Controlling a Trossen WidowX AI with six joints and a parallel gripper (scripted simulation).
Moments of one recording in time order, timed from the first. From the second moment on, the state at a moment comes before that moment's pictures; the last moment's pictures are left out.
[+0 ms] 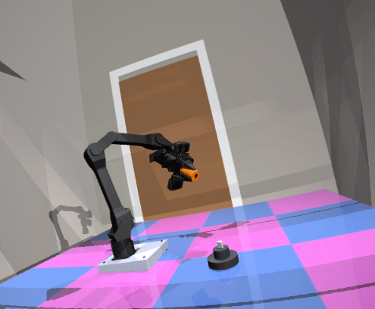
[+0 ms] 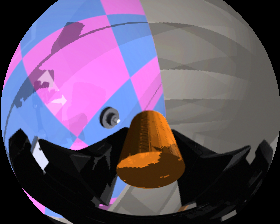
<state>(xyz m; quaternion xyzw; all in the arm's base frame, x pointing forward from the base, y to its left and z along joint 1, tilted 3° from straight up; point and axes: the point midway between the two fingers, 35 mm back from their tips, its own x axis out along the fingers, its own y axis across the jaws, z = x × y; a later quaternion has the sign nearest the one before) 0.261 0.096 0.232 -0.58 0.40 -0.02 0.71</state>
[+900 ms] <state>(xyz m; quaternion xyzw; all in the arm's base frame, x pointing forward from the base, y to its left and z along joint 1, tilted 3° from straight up) 0.271 0.088 0.185 -0.46 0.53 0.16 0.69</state>
